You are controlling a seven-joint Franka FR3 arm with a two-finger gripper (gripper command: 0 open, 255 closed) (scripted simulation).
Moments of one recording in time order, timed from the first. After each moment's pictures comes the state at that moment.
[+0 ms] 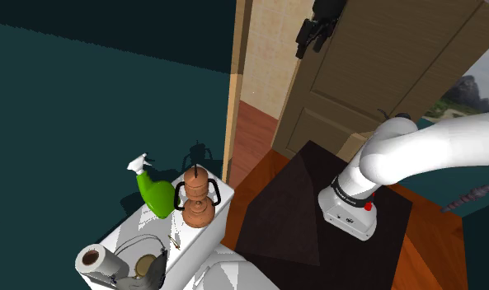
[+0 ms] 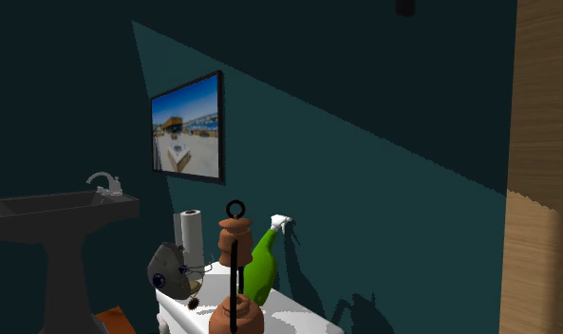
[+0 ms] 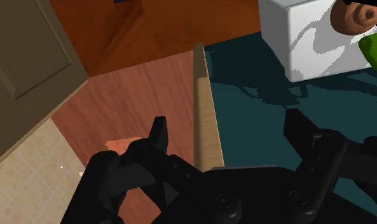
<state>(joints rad) -0.02 -0.74 -0.07 -2.28 -0.06 1.64 0.04</state>
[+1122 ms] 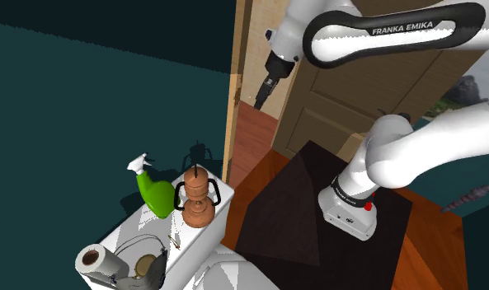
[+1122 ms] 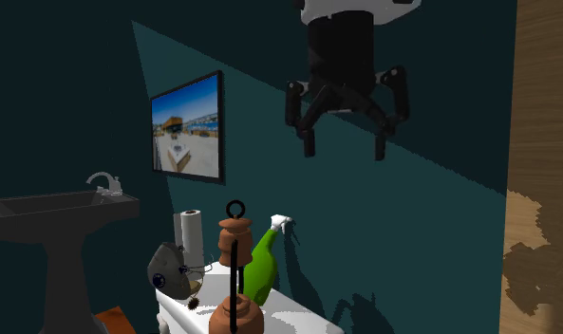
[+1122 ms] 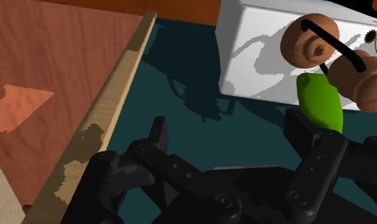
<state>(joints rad) 0.20 -0.68 0.02 -2.62 0.06 2.14 -0.11</state>
